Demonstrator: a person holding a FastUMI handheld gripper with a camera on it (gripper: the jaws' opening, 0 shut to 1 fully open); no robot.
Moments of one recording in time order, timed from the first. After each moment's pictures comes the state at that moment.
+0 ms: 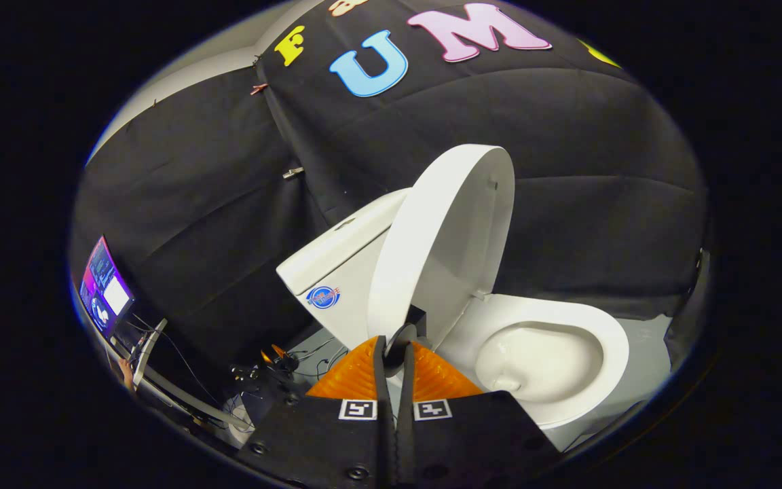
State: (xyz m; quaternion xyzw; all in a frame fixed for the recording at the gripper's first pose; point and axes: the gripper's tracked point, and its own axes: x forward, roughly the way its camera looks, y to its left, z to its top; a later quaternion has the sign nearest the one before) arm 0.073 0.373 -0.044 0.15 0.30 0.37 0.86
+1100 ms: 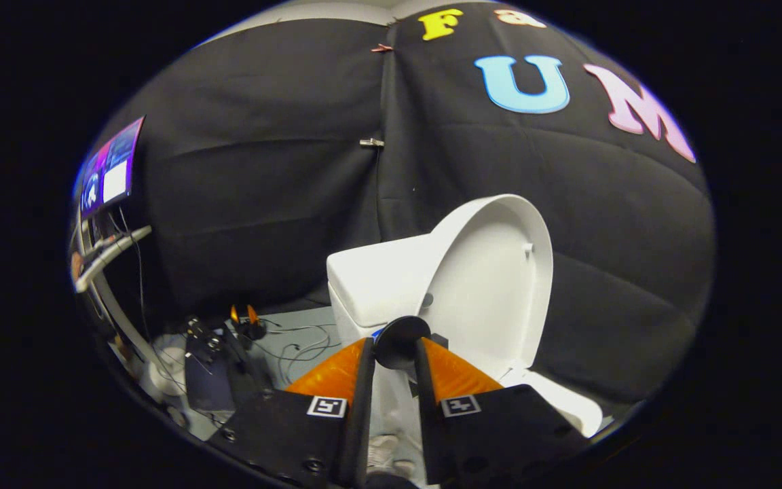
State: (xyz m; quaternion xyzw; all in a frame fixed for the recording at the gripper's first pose) arm 0.071 0.544 -0.040 -0.06 0.17 0.45 0.87
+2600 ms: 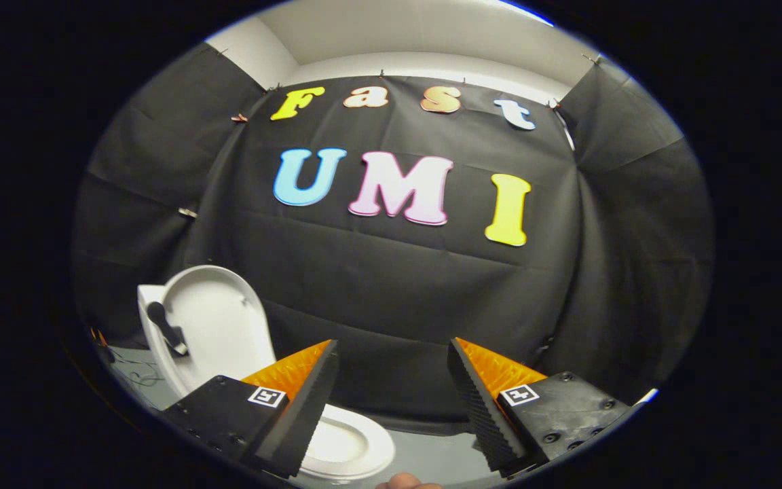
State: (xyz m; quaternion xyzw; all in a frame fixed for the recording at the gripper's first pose) arm 0.100 0.086 0.063 -0.05 -0.02 0.05 1.00
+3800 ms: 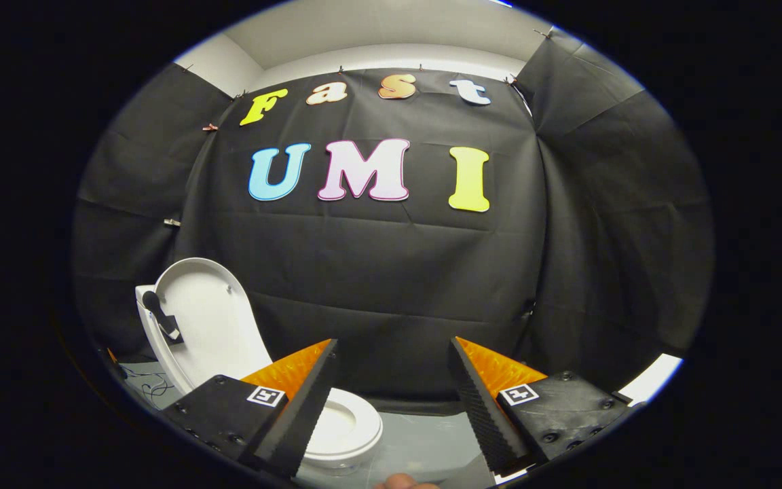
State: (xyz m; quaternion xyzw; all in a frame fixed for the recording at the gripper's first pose) arm 0.065 0.035 0.018 0.02 0.00 0.05 1.00
